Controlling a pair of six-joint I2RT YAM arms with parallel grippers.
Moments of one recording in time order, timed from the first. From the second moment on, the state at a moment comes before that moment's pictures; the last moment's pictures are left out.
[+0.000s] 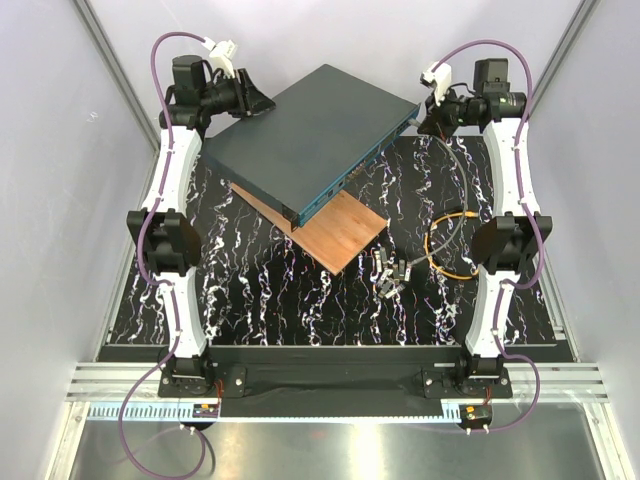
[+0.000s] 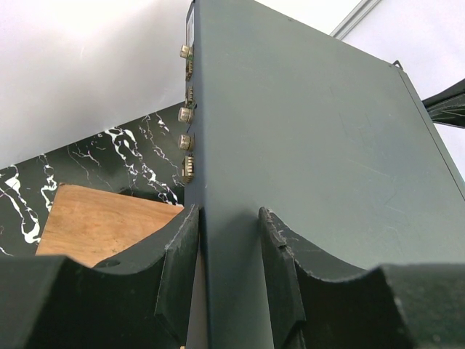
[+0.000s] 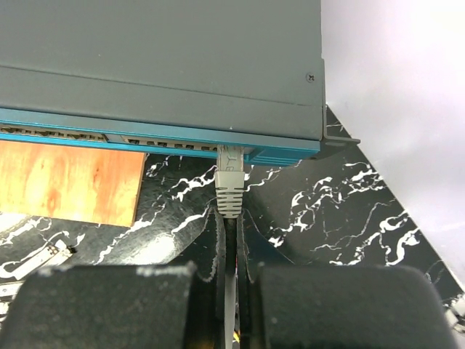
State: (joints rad) left arm -0.05 2.18 2.34 -0.46 0.78 -0.28; right arm 0.01 2.20 2.51 -1.04 -0.70 -0.72
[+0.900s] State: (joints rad) left arm -0.05 2.19 2.36 -0.48 0.79 -0.26; right arm 0.02 2.25 2.58 -1.03 -0.66 -0.67
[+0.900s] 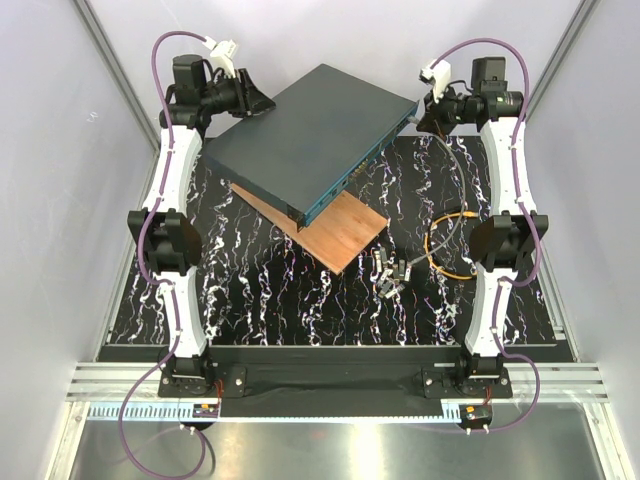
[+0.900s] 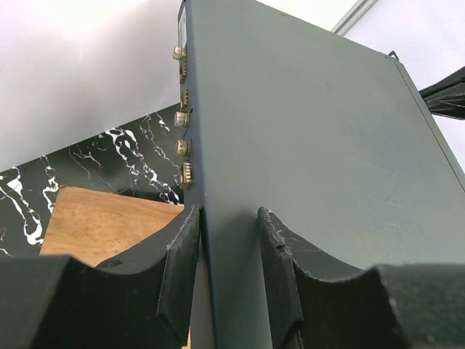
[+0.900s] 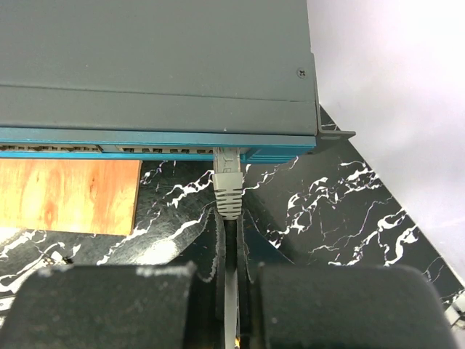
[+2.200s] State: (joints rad) left arm -0.07 2.13 2.33 -0.52 0.71 -0.10; right arm 0.04 2.18 2.42 -0.90 -0.61 -0.76
